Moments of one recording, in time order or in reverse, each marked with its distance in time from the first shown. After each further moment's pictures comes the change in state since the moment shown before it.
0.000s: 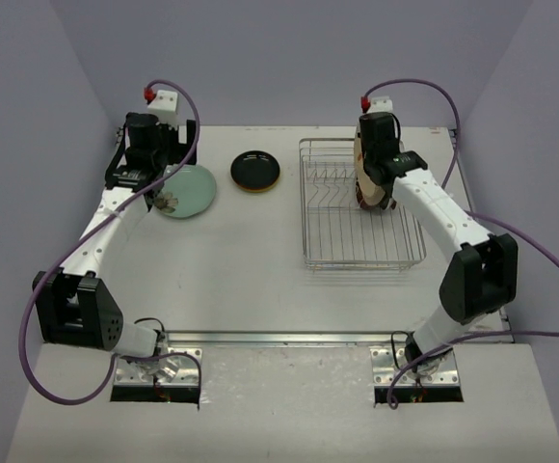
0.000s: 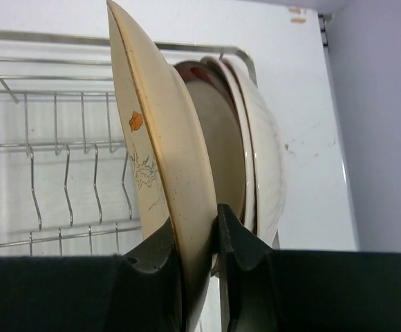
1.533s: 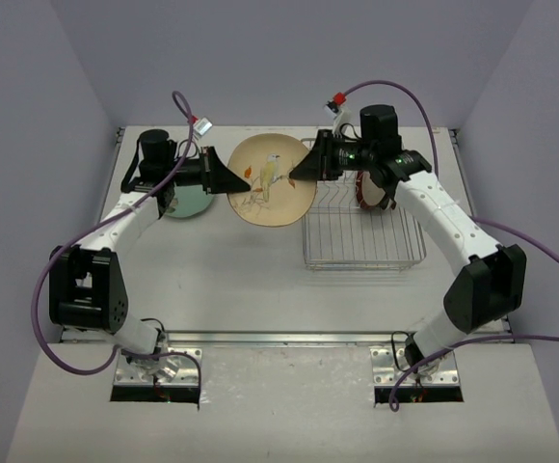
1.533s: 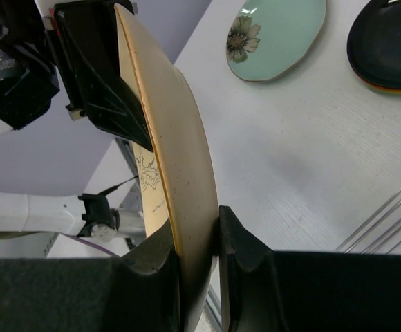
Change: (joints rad) left arm -0.002 0.101 -0.157 0.293 1.383 -0.705; right arm 0.034 -0.056 0.029 0.049 -1.295 0.436
